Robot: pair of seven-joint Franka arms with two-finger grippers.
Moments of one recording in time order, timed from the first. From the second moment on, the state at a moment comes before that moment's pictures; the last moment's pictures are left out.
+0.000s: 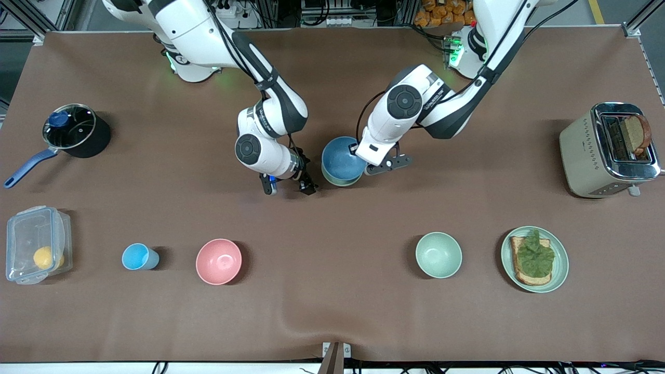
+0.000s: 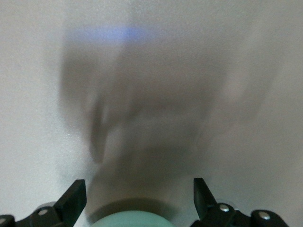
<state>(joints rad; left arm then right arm) -0.16 0.42 -0.62 -1.97 0.03 2.33 -1.05 0.62 0.60 0.06 -1.91 0.60 2.49 1.47</state>
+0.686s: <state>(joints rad) -0.17 0.49 -0.62 -2.02 0.09 2.45 -1.05 0.62 0.60 0.06 -1.91 0.60 2.49 1.47</state>
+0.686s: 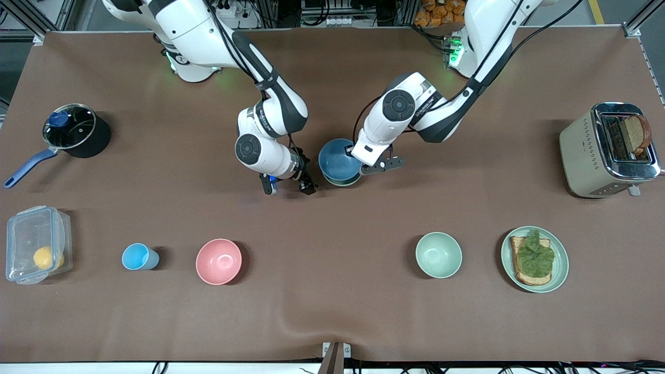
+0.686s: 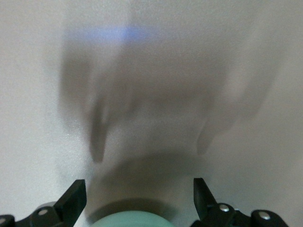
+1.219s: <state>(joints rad) -0.17 0.50 -0.62 -2.02 0.13 2.46 -1.07 0.62 0.60 0.06 -1.91 0.60 2.49 1.47</state>
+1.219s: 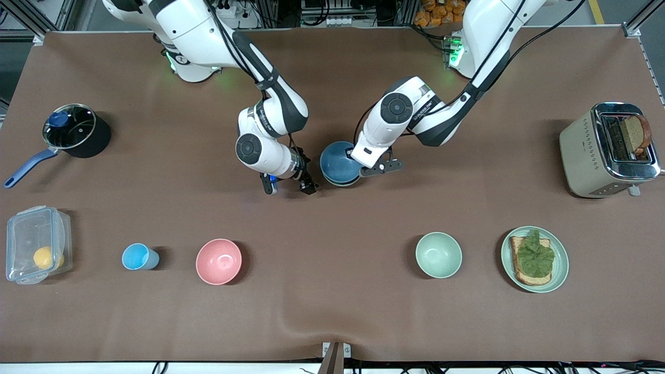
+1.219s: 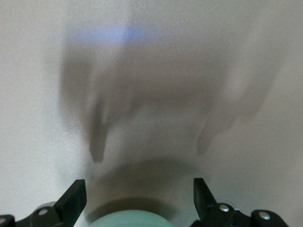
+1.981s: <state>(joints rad) -0.16 0.50 -0.61 -1.98 0.14 2.46 -1.07 0.62 0.59 0.06 -1.90 0.60 2.46 1.47</state>
